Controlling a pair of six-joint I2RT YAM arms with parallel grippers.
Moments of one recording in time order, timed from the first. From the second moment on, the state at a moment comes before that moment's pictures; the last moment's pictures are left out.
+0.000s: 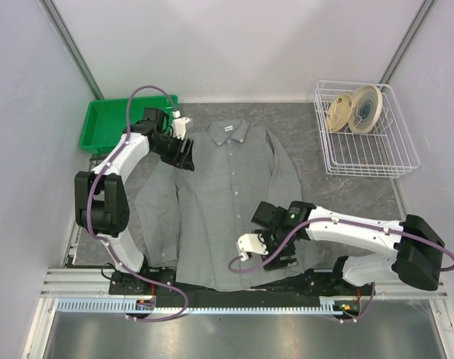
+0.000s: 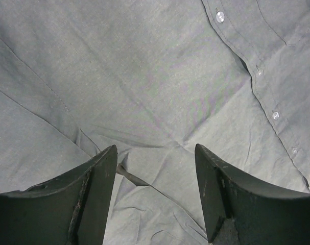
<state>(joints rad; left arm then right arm) -0.14 1.77 1.40 -0.75 0.51 0.28 1.05 1.31 0.87 -0.97 -0.26 -0.69</state>
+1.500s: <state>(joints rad) -0.14 1.70 1.29 -0.72 0.54 0.24 0.66 1.13 1.25 -0.87 0.04 -0.59</state>
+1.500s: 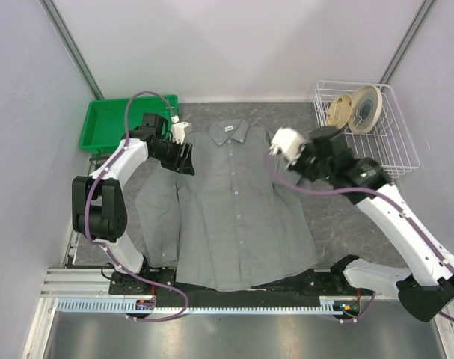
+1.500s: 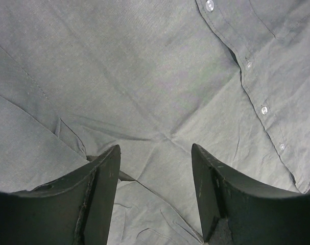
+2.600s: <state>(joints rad) -0.14 1.89 1.39 -0.75 0.50 0.27 -0.58 1.44 1.49 -0.72 -0.20 -0.55</state>
